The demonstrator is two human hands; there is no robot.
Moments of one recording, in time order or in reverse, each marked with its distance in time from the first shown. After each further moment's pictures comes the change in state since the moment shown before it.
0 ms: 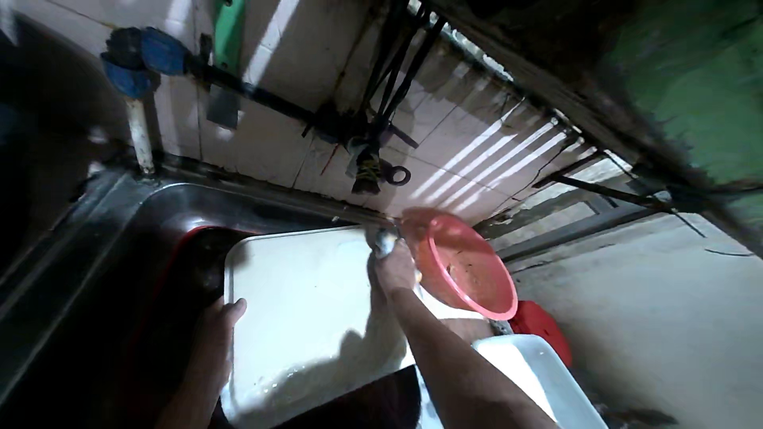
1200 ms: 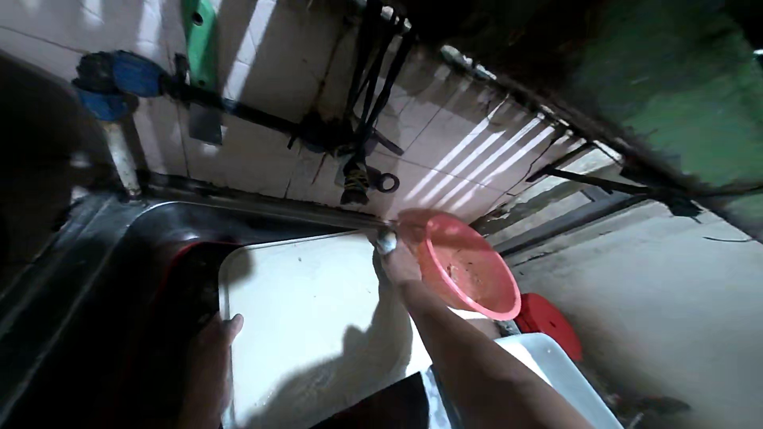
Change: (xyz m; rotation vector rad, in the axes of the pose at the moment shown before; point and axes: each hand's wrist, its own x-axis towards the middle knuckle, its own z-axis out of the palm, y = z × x) left_hand -0.007 -0.001 0.002 -0.039 0.045 0.087; right_hand 0.043 0.015 -0.005 0.027 -0.112 -0.003
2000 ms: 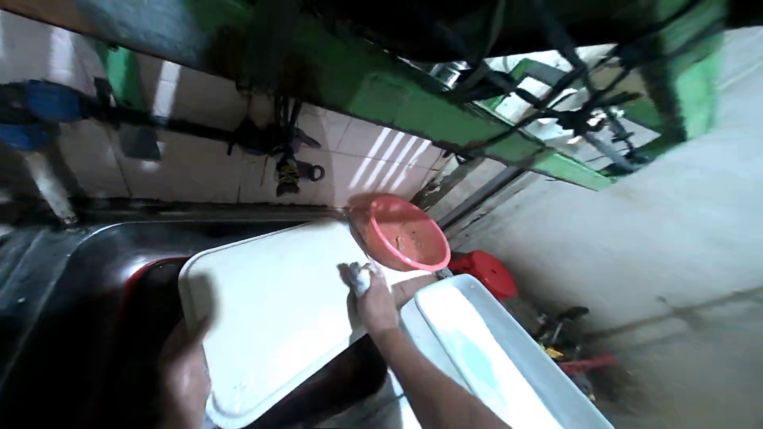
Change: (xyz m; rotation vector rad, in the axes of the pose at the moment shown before) left_hand -0.006 -0.004 0.004 -0.244 -0.057 0.175; right_hand -0.145 0.047 -0.005 0.027 -0.039 0.070
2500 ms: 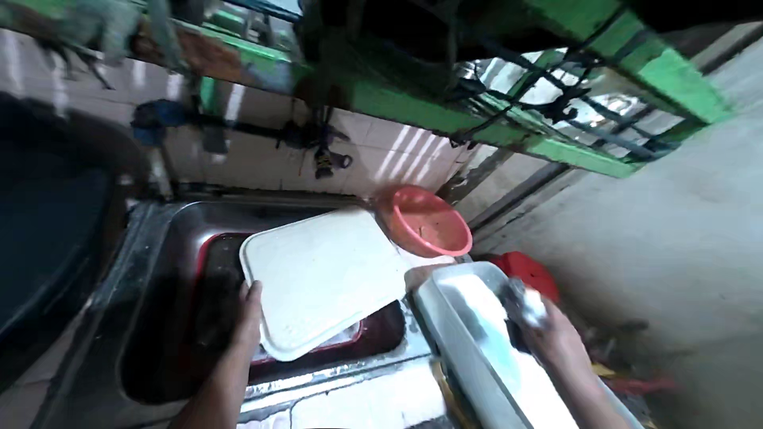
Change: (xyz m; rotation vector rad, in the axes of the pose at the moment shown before) left_hand -0.007 0.001 -0.015 0.309 -0.102 -0.159; right_hand -0.111 0.164 -0.121 0.208 0.403 -0.012
